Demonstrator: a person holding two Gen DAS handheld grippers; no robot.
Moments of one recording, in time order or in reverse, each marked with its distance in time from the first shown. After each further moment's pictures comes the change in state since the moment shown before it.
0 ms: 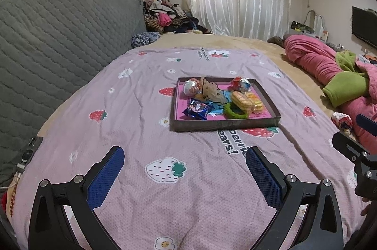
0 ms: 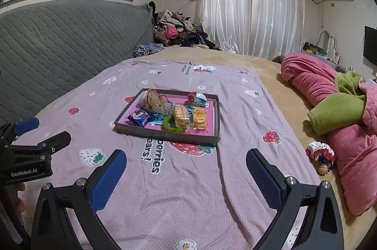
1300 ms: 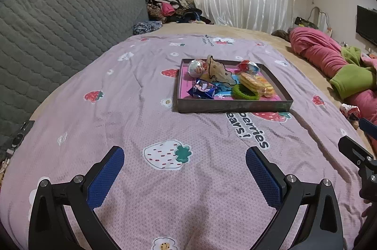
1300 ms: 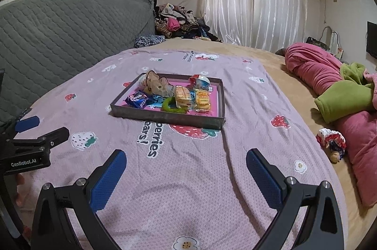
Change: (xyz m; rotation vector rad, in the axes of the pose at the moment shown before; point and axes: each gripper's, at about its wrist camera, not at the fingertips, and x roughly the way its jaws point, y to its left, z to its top) left arm 0.044 0.008 -0.038 -0.019 0.049 0.006; right arm 0.036 0.000 -0.040 -0.004 0.027 0.011
